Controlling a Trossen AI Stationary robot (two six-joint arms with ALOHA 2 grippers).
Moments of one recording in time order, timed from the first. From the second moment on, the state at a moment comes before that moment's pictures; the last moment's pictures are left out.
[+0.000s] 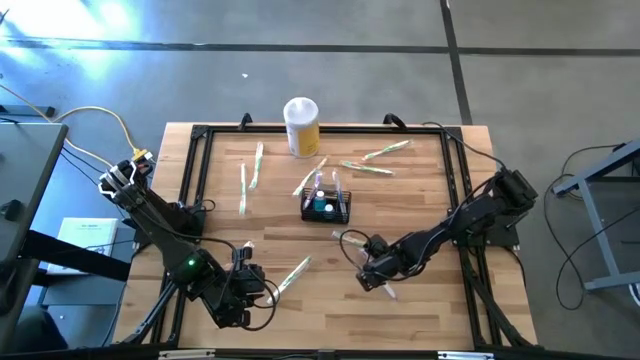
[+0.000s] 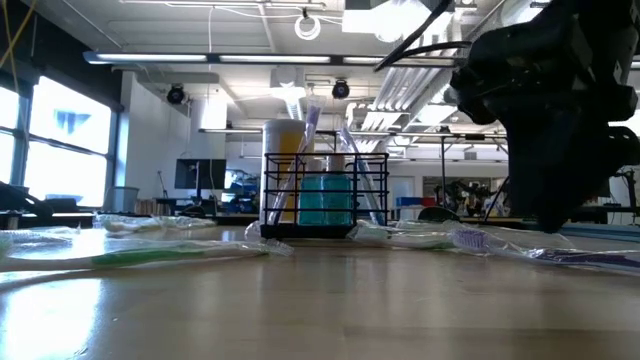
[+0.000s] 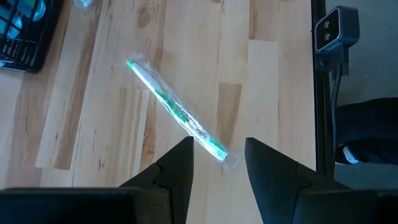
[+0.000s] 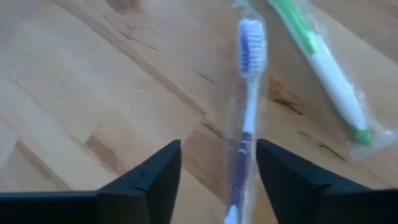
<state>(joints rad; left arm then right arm) -0.81 1.47 1.27 -0.85 -0.41 -0.82 0.48 1.70 0.99 -0.54 0.13 1.42</state>
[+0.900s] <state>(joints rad) -0.81 1.47 1.27 -0.83 -0.43 -0.81 0.47 1.84 0.99 -0.58 0.07 1.41</state>
